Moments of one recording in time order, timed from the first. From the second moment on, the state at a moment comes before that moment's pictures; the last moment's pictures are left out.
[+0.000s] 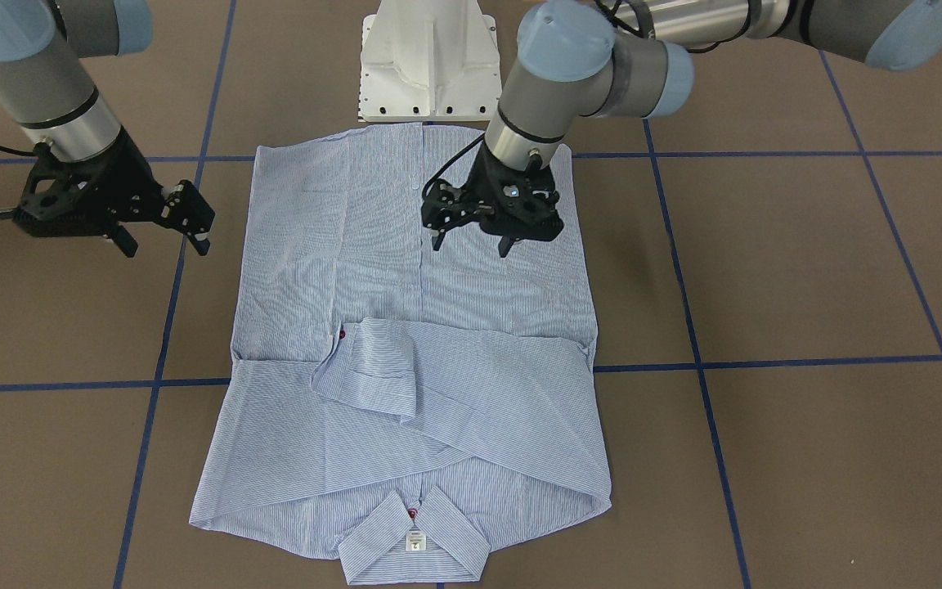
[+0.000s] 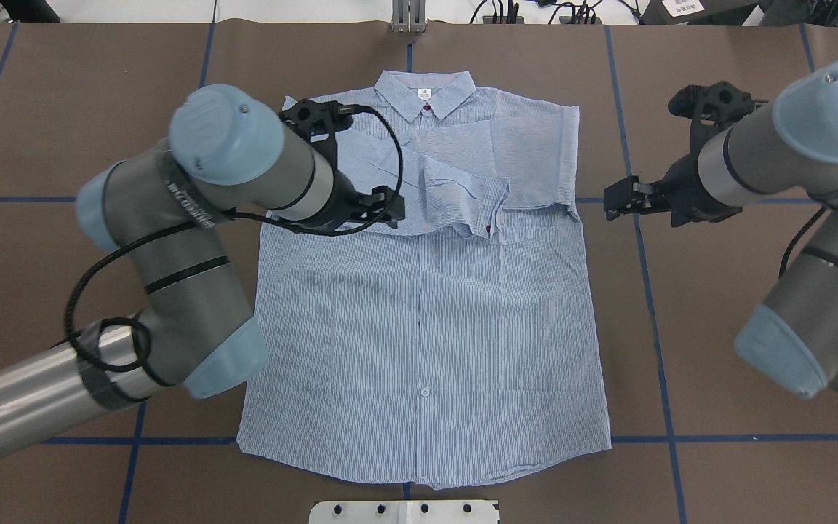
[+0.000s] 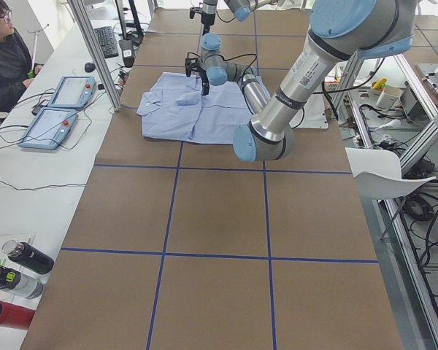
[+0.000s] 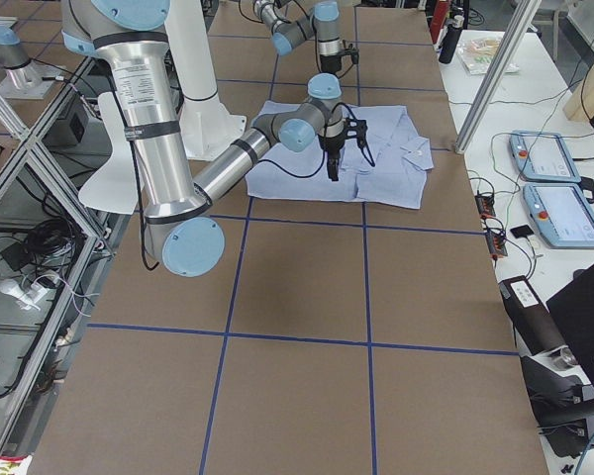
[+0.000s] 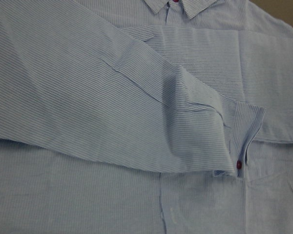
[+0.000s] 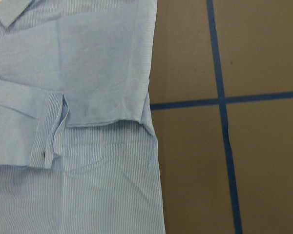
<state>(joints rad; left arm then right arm) -0.61 -2.19 -1.79 -1.79 -1.92 -1.24 0.76 -1.37 2.08 -1.48 1.95 1.16</state>
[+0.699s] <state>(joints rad) -0.48 -1.72 -2.05 -2.02 -1.82 -1.31 0.27 -1.68 2.25 -1.25 1.52 1.55</state>
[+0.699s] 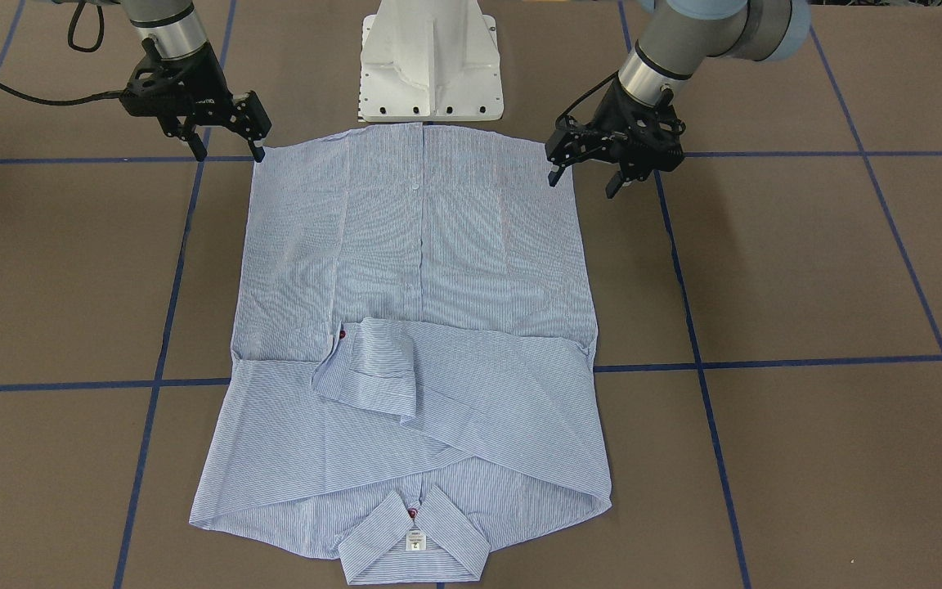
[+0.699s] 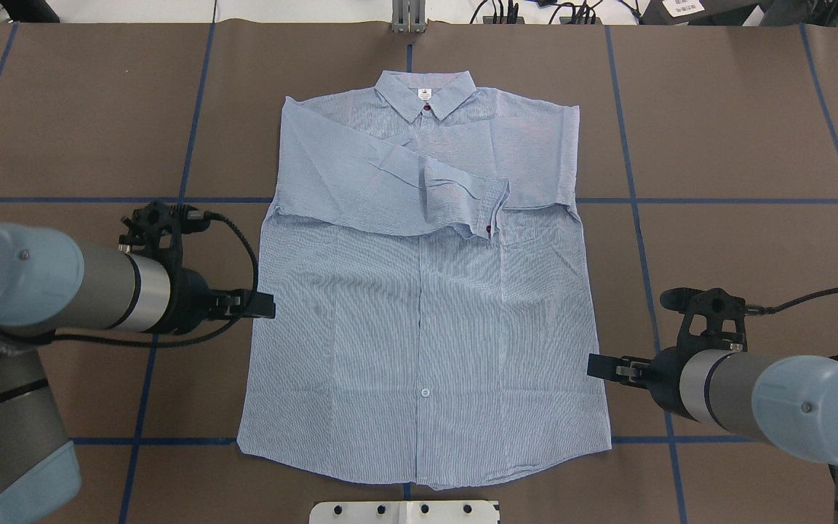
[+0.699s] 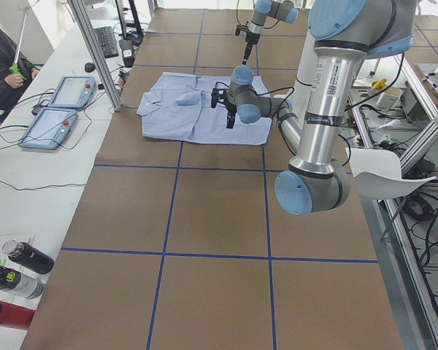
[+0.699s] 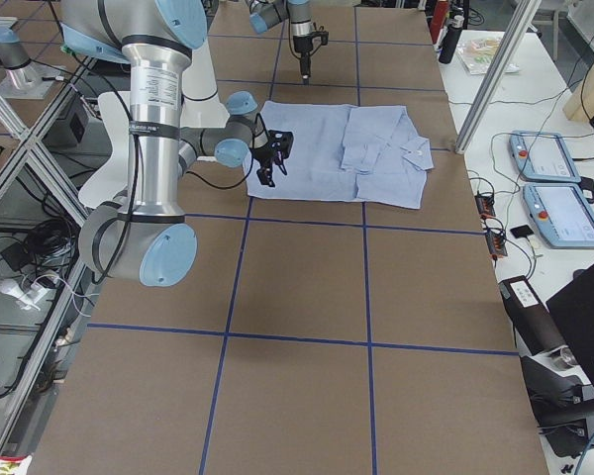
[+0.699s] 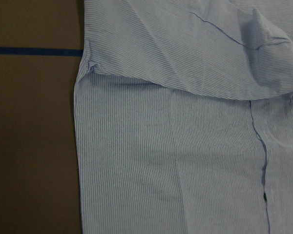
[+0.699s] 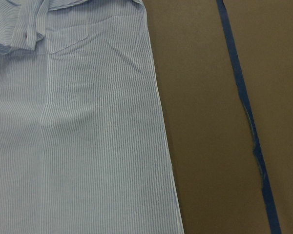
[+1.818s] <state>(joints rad) -0.22 -1.62 -2.03 -2.11 -1.68 -1.49 0.24 -1.70 2.26 -1.24 1.49 1.57</state>
